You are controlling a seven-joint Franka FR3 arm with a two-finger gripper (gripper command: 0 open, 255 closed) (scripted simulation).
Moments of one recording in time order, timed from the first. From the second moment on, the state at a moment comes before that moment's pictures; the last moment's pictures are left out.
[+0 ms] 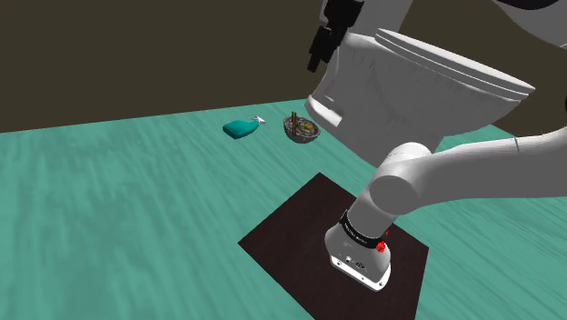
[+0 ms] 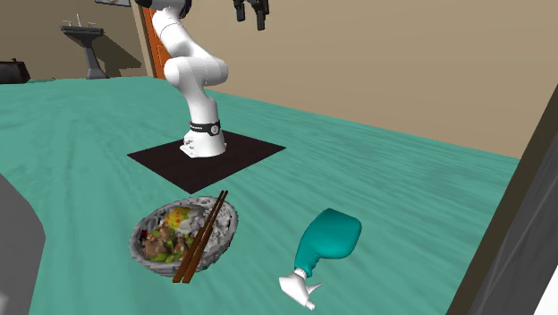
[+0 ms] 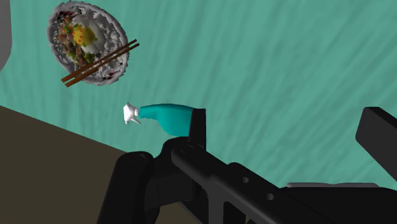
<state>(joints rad) -0.01 -0.82 0.01 -2.33 -0.09 1.64 -0.17</state>
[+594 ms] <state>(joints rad) -0.05 -0.62 -0.03 -2.34 -0.12 1.83 -0.16</state>
